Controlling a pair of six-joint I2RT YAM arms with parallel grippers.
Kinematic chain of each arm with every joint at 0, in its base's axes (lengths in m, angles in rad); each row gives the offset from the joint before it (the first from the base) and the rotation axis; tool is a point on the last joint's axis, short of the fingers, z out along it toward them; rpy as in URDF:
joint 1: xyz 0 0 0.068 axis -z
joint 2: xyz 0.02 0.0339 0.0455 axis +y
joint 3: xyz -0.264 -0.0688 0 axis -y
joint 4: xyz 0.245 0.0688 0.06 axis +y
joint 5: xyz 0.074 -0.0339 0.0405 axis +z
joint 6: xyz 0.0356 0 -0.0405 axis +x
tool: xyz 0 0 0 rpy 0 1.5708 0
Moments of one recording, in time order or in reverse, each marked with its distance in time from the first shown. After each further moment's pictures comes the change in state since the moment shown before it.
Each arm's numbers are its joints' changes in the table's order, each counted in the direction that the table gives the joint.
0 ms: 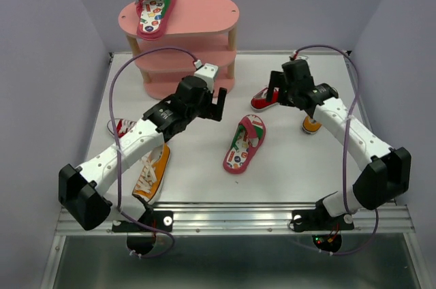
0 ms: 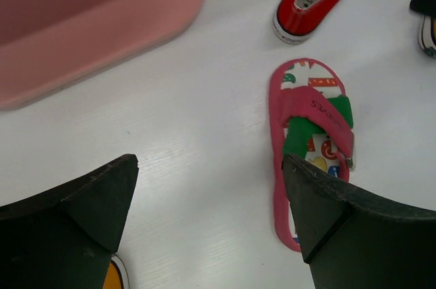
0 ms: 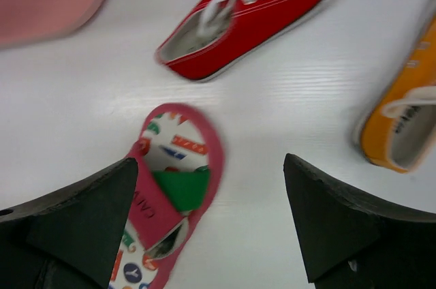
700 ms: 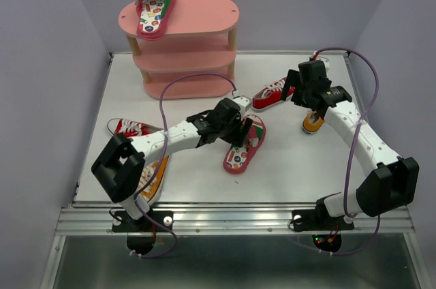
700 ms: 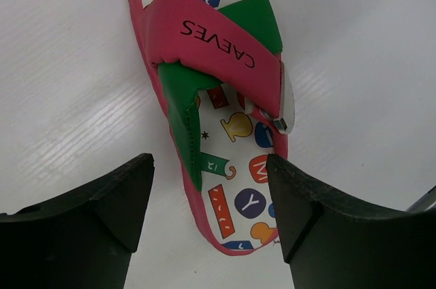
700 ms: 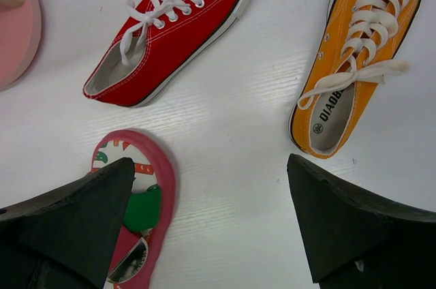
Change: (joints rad) left arm 0.175 0.304 -0.092 -0.160 -0.220 -0.061; right arm 0.188 -0.104 -0.068 0.018 -0.063 0.020
